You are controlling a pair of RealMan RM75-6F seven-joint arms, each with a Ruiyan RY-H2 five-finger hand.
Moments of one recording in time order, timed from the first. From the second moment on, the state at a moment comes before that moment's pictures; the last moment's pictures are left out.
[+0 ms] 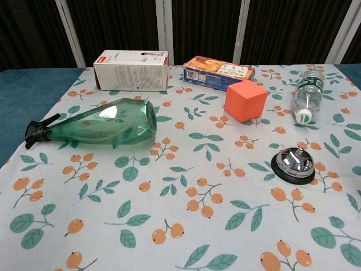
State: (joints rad) left arm -0.10 -1.10 -0.02 -1.67 1.48 1.44 0.12; right arm 0.16 -1.27 0.00 -1.64 -1.55 1.41 -0.37
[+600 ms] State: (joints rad) left arm -0.10 -1.10 -0.02 -1.67 1.47 1.44 0.12; right arm 0.21 -1.31 -0.01 -1.65 -1.56 1.32 -0.41
